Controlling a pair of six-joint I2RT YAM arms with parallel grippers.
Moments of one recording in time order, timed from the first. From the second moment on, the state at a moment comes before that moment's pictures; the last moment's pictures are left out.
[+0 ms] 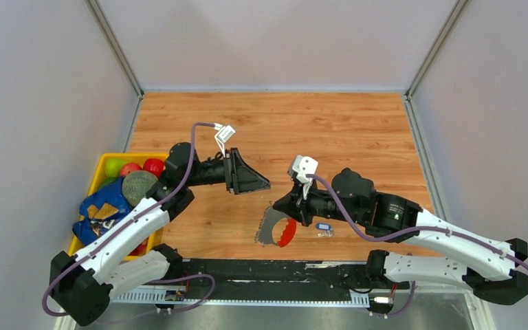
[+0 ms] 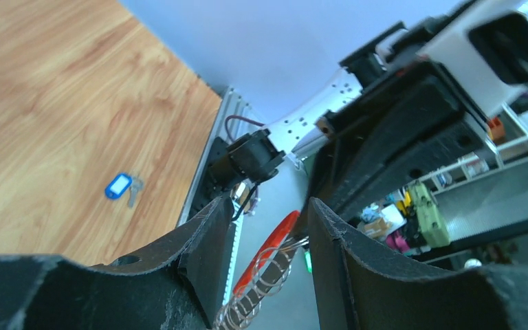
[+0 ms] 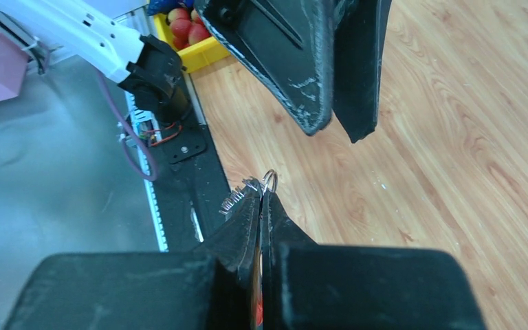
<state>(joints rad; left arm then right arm) -0.60 0.97 0.75 0.23 0.84 -0.87 1.20 0.90 1.05 -0.44 -0.05 0.15</state>
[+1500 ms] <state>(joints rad) -0.92 1.84 1.06 0.21 0.70 -0.53 1.19 0.68 1.11 -0.84 0.22 0.45</state>
